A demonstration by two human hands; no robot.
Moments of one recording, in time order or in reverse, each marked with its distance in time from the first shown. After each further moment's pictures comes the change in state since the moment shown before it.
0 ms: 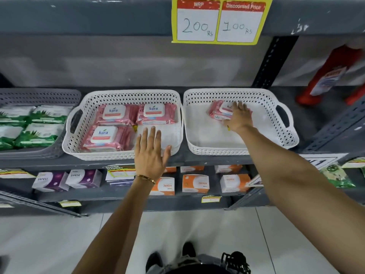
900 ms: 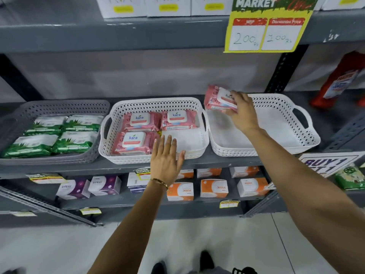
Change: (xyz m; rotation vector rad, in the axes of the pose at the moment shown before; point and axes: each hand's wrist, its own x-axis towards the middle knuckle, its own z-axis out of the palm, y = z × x) left_hand -0.012 -0.048 -0.022 0.007 -0.064 0.114; right_hand -0.052 -0.090 -0.031 0.371 0.374 -0.237
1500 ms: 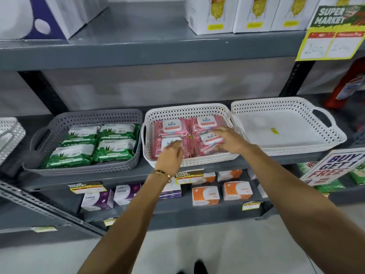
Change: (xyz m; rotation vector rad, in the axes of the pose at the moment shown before) left_hand 0.010 -0.124 -0.042 -0.471 -0.109 0.004; right_hand -0.054 -0.097 0.091 -0.079 -0.555 -0.060
